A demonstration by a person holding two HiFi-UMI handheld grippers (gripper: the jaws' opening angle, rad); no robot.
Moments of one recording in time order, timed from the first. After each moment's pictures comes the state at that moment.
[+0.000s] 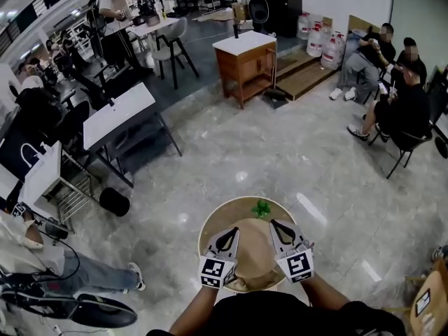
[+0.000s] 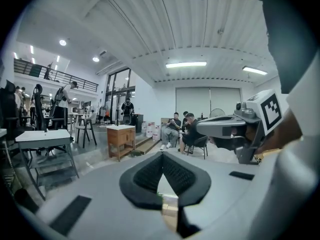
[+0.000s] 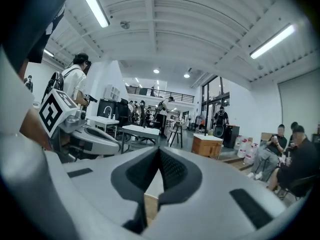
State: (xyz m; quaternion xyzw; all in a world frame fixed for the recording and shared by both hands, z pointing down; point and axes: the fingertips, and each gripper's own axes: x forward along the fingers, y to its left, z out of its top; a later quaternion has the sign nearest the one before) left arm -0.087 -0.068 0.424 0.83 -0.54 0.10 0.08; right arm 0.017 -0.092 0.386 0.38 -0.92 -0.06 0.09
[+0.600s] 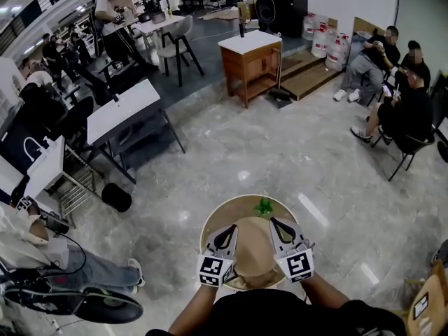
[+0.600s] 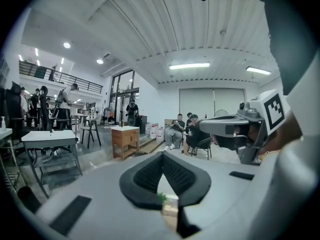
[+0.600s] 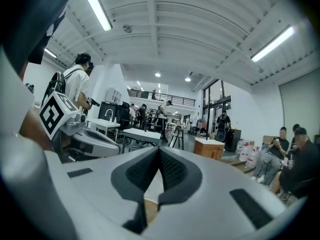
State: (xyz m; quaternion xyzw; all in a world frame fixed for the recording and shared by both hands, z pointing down) left arm -0.112 -0.061 0.405 0.83 -0.55 0.08 0.07; right arm -0.006 -0.083 0.365 0.37 -0.92 -0.07 0.07
